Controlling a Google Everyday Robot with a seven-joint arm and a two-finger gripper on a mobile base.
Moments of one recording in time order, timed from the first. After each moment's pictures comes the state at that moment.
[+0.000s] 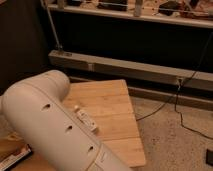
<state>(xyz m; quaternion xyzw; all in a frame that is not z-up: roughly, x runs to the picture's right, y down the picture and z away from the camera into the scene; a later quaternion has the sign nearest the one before) -0.463 0.240 0.751 -0.31 0.18 0.28 0.89</state>
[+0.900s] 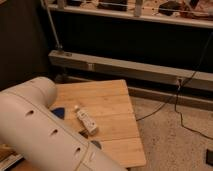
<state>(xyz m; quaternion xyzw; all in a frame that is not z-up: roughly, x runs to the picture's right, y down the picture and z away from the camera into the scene) -0.478 0.278 0.740 -0.33 0.20 0.19 0.91</state>
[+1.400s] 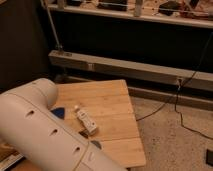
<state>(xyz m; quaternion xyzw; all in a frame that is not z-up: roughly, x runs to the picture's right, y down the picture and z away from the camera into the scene) -0.478 0.280 0.746 -0.35 0.20 0.19 0.90</state>
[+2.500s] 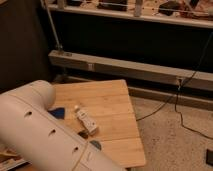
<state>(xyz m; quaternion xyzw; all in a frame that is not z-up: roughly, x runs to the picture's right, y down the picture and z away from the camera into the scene) -0.448 0.311 0.712 -0.36 0.24 0.14 0.89</state>
